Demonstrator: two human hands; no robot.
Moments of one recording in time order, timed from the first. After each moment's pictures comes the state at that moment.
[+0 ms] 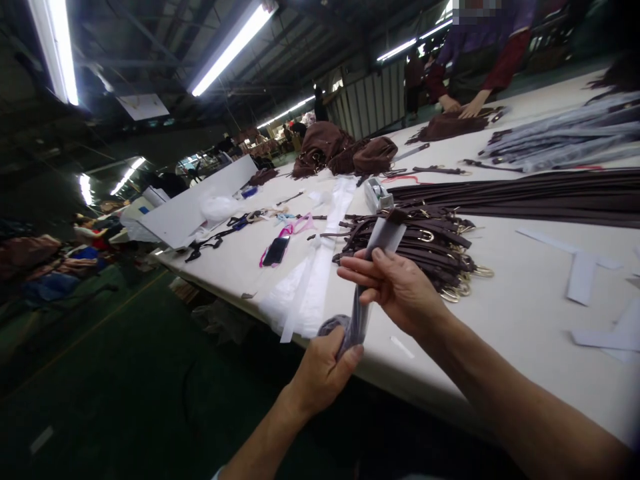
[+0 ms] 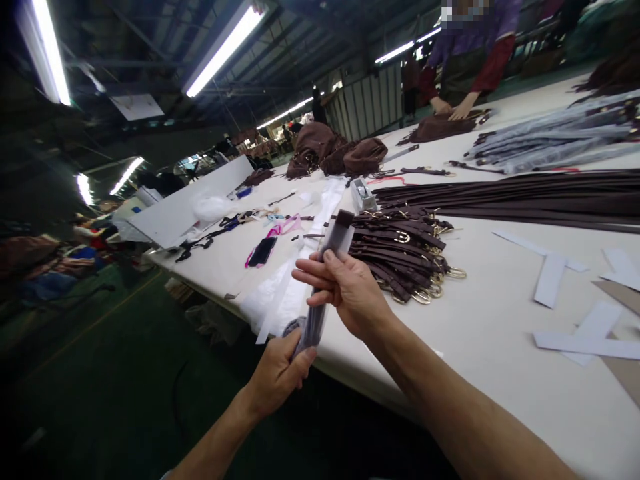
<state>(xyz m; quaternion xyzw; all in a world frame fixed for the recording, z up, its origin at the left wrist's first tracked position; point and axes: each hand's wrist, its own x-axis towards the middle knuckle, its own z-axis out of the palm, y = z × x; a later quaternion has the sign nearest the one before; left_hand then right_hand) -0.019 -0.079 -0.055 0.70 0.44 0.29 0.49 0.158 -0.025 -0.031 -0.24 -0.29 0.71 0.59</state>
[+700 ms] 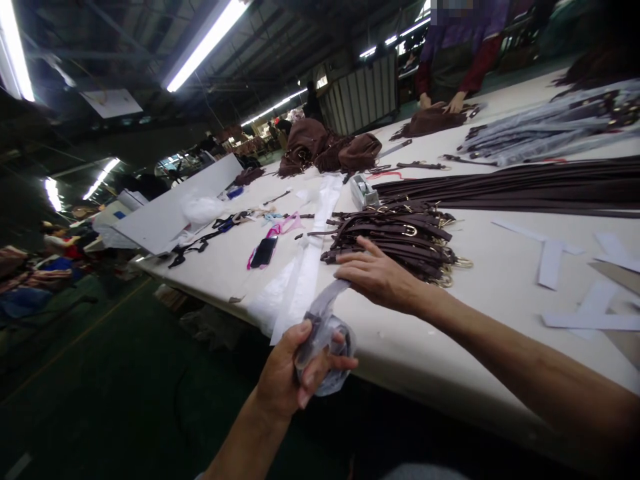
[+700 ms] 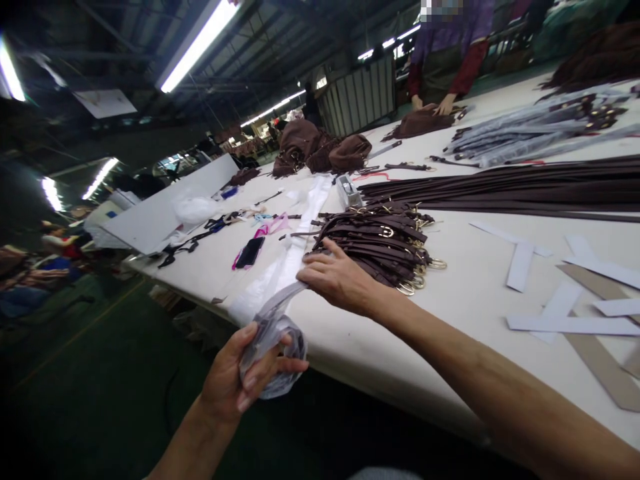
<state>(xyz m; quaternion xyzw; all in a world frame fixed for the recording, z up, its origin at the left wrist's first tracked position) -0.018 -0.078 -0.030 0.35 0.36 0.36 0.79 0.192 0.001 -0.069 -0.31 -0.87 0.05 0.38</state>
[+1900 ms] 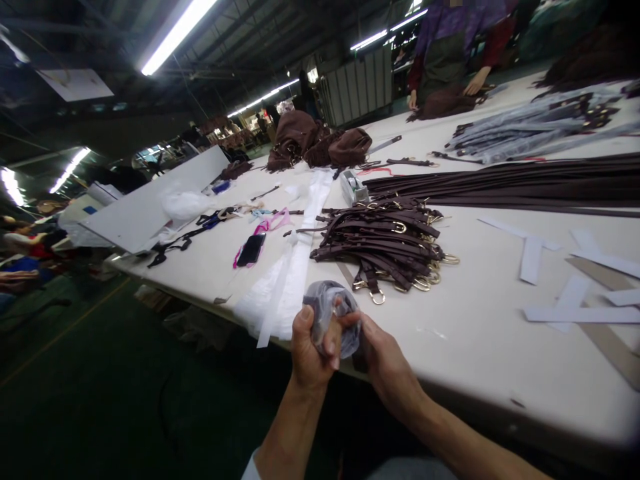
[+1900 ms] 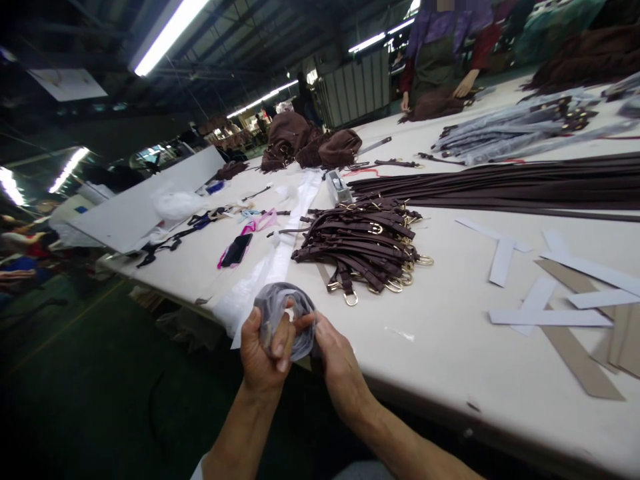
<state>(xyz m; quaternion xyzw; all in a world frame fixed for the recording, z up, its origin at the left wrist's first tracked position) 0.035 -0.057 -0.071 0.36 0.28 0.55 0.70 0.132 -0.095 -0.113 -0.41 -0.42 0.55 0.59</state>
